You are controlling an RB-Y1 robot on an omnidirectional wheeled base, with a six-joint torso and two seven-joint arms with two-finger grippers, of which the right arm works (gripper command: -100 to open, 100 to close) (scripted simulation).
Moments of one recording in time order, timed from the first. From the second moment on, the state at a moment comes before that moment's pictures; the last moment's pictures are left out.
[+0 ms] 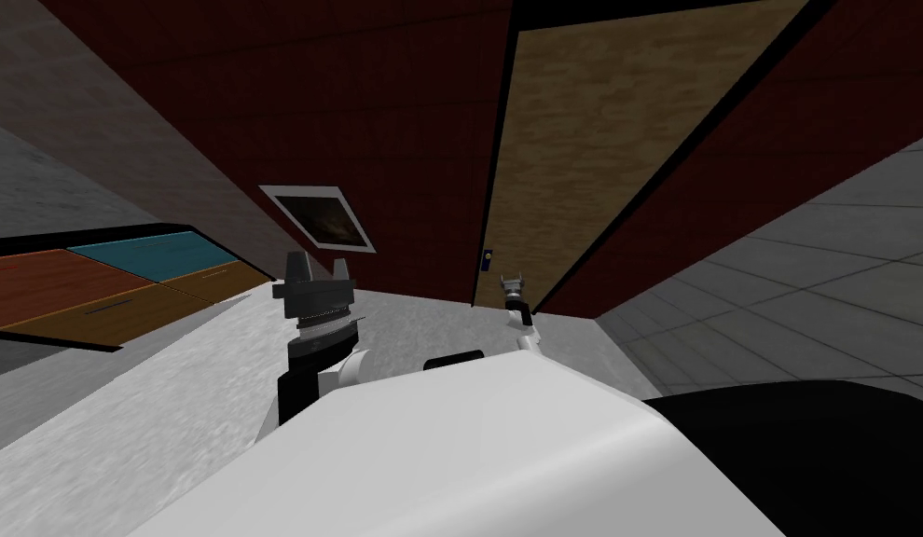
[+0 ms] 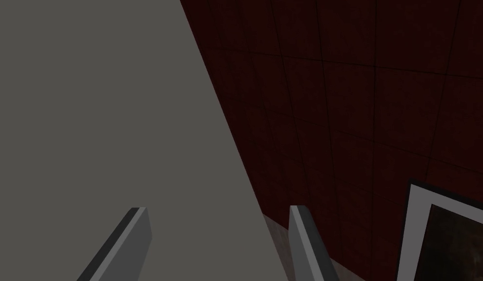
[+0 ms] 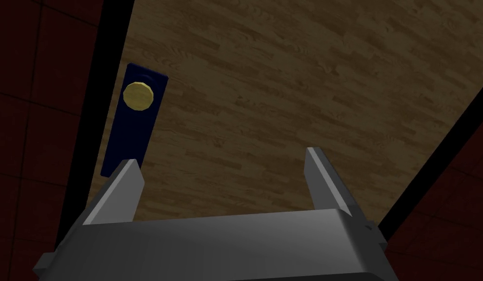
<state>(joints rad) 0.07 -0.06 -0.20 -1.48 -0.46 -0.37 -0.71</state>
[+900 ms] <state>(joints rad) -0.03 -0.03 -0.23 -1.31 -0.54 -0.36 -0.86</state>
